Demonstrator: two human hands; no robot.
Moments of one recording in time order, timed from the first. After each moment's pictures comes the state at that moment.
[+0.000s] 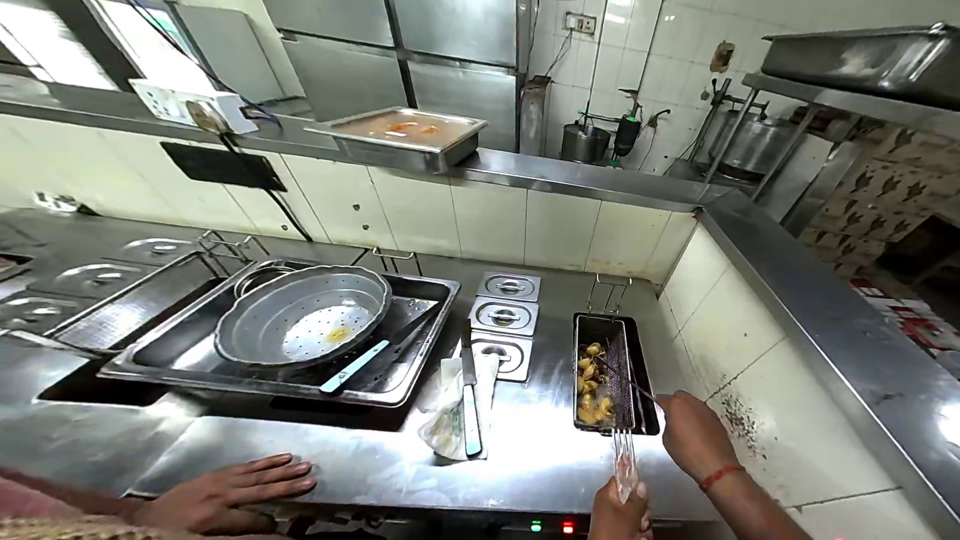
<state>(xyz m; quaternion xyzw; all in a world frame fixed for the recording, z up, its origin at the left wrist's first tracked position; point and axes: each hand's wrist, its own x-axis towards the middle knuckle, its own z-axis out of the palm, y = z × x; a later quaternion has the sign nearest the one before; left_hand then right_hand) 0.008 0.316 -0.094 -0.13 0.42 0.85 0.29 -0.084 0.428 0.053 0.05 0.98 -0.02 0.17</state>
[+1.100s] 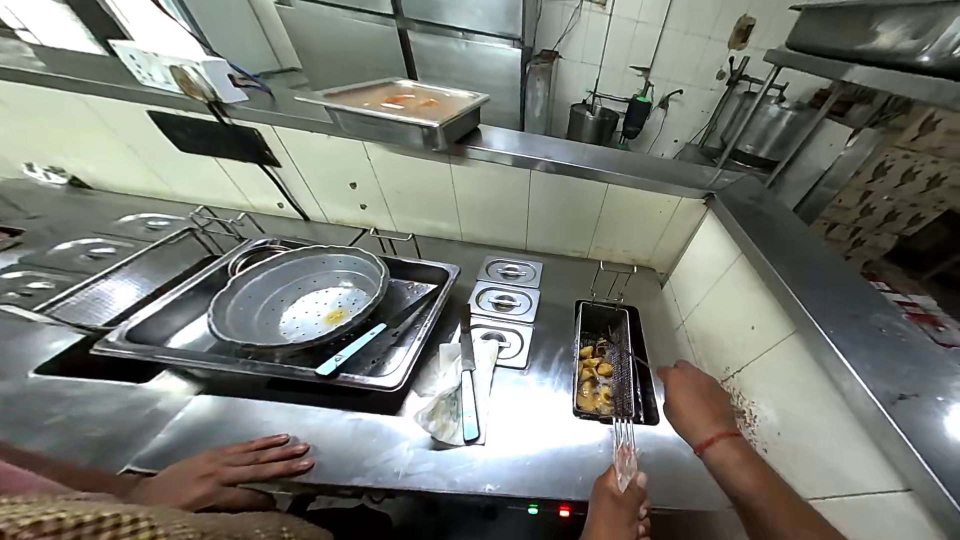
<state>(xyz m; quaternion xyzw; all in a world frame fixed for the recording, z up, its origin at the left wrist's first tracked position) 0.006 0.317 -0.093 -0.12 0.42 0.85 0.29 -0.108 0.423 0.069 0.05 0.98 0.04 0.16</state>
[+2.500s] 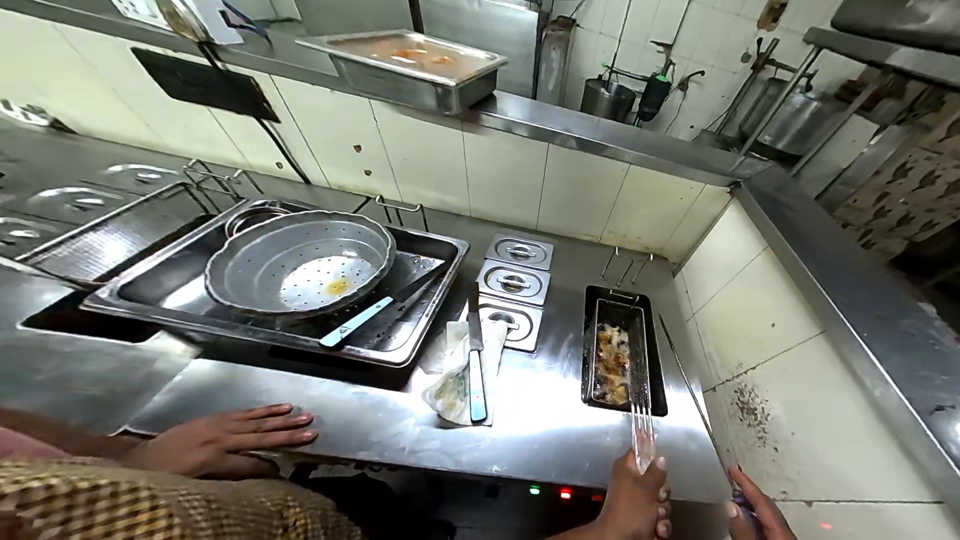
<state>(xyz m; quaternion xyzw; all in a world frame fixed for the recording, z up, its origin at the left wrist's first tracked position) -0.008 0.330 -0.084 -0.13 0.39 0.84 0.34 0.058 0.497 -0.047 0.10 0.89 -0.41 -0.15</state>
